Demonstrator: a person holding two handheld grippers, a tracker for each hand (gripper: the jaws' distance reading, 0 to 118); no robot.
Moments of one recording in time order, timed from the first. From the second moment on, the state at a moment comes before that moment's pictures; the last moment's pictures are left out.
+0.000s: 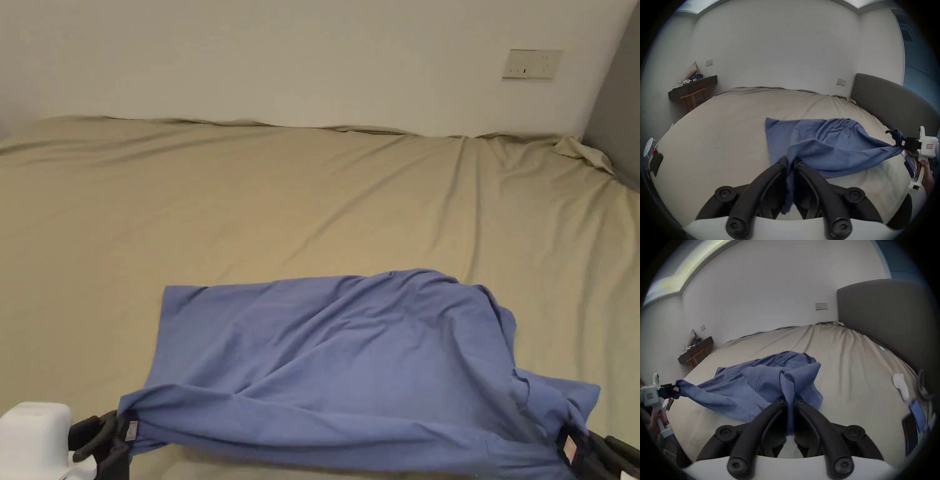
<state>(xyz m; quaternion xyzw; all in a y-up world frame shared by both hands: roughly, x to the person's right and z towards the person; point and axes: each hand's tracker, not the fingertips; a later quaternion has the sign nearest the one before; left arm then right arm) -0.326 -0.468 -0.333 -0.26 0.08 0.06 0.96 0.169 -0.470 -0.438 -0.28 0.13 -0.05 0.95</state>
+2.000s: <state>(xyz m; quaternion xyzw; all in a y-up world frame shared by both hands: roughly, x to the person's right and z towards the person) -0.306 -0.533 -0.294 -0.46 0.05 0.10 0.88 0.158 -0.472 -0.329 -0.42 0.12 0.06 0.90</state>
